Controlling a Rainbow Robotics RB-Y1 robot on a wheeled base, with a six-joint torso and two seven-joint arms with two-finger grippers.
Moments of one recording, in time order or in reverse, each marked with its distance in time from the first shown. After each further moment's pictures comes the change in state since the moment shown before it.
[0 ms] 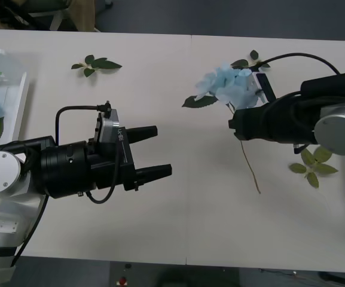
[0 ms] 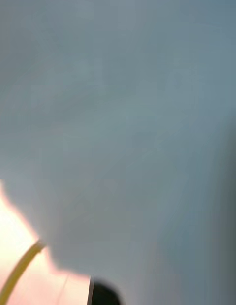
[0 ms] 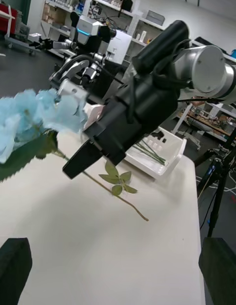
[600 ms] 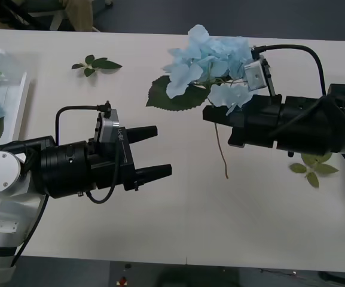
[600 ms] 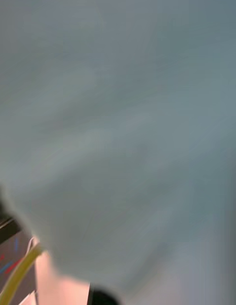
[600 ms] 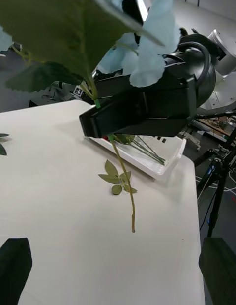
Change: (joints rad) right arm 0.189 0.128 -0.211 -0.117 -0.653 -0.078 0.938; left arm 0.000 0.000 0.000 0.001 0.000 0.000 0.000
